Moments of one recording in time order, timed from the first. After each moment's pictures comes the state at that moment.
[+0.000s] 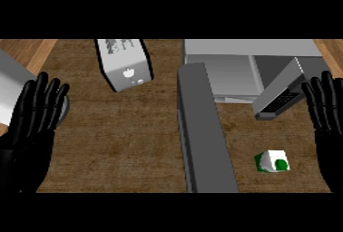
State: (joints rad) left arm -0.01 0.11 -0.06 -2.10 0.03 -0.04 -0.01; right arm 0.00 -0.10 -0.02 -2.10 0.02 0.04 0.01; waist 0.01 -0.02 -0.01
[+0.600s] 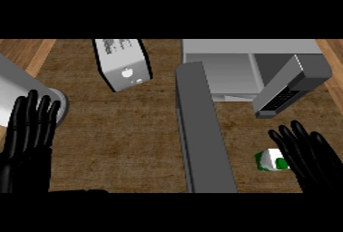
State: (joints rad) left arm 0.14 0.02 -0.08 -2.15 -0.01 0.09 0.04; right arm 0.23 -0.12 0.14 -2.28 -0.30 0.29 0.07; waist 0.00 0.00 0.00
